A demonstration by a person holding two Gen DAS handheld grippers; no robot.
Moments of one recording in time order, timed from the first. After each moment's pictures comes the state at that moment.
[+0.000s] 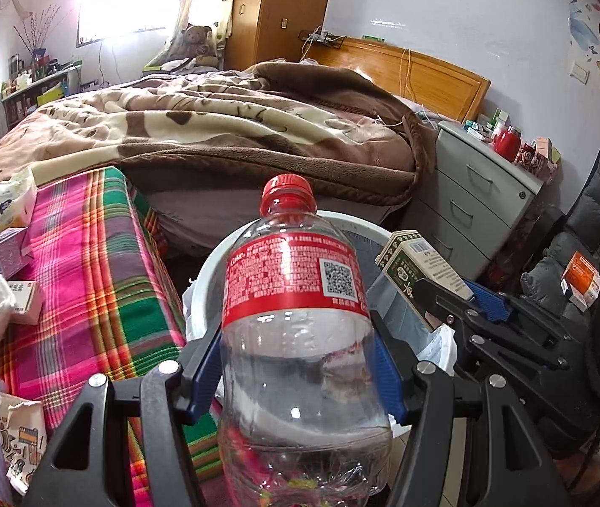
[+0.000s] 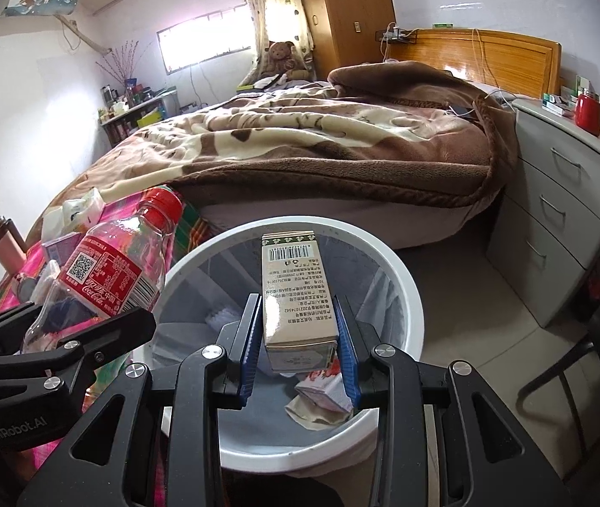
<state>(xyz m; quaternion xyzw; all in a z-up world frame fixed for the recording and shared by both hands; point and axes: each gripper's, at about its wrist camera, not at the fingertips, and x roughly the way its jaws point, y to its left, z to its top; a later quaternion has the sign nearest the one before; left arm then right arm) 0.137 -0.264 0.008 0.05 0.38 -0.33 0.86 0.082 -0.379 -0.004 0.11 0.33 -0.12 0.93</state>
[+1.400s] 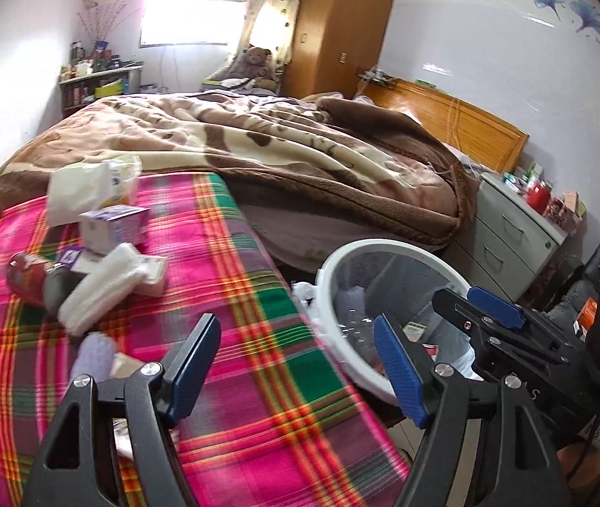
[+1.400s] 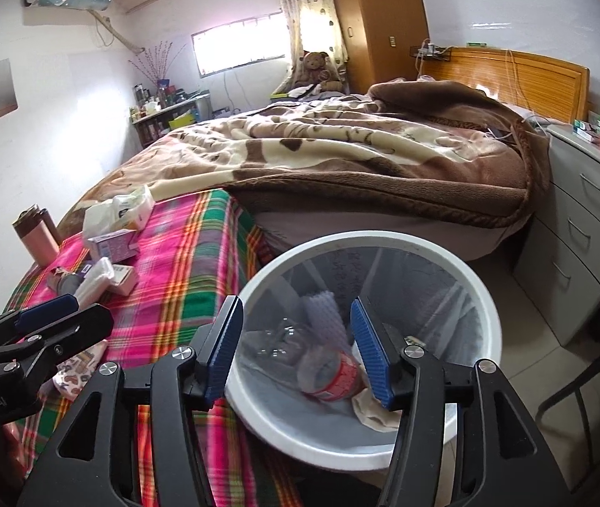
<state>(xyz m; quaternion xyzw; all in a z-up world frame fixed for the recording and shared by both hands) 0.136 -0.143 0.026 -0.01 0.35 -0.26 0.90 0.091 -0.316 0.013 0.10 0.31 -0.07 0.94</state>
